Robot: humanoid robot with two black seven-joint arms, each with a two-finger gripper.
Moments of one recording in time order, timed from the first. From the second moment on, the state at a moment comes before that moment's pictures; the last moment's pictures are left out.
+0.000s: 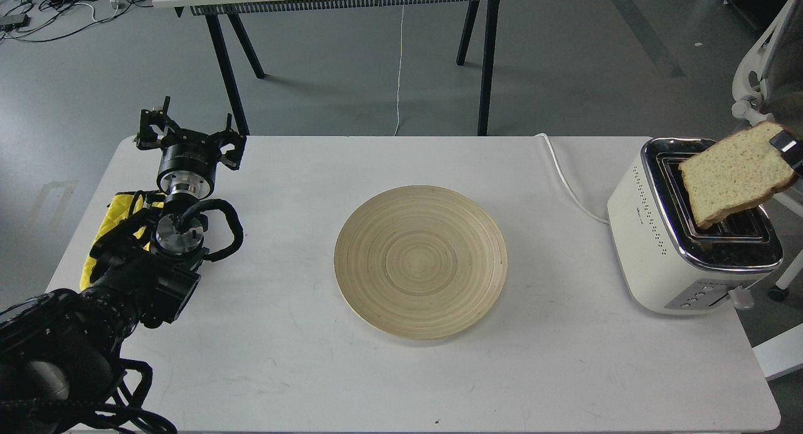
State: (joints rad) left arm -0.82 0.07 -0.58 -0.23 -0.67 -0.49 -0.39; right arm 0.83 -1.24 -0.05 1.35 -0.75 -0.43 0.41
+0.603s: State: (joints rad) left arm -0.82 0.07 -0.58 -0.23 -0.67 -0.49 -0.39; right arm 0.83 -1.15 -0.03 1.33 -0.75 -0.43 0.42
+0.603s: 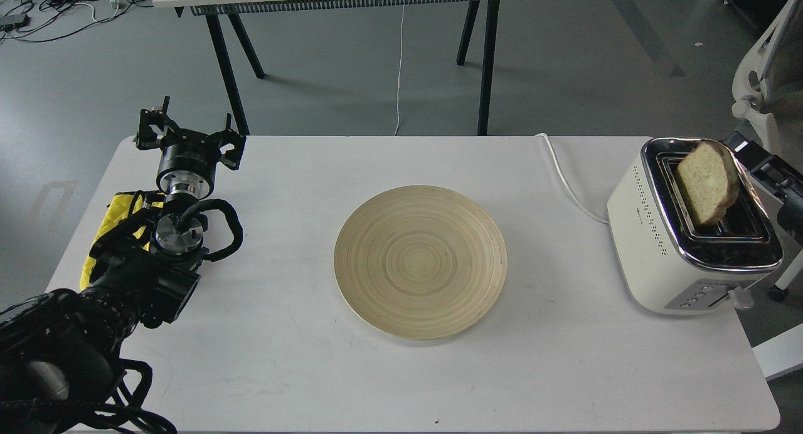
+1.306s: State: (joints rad) left arm -0.82 0.07 -0.58 -0.23 -0.67 -0.49 -0.39; right arm 0.82 -0.93 0.28 1.63 -0.52 -0.34 0.44
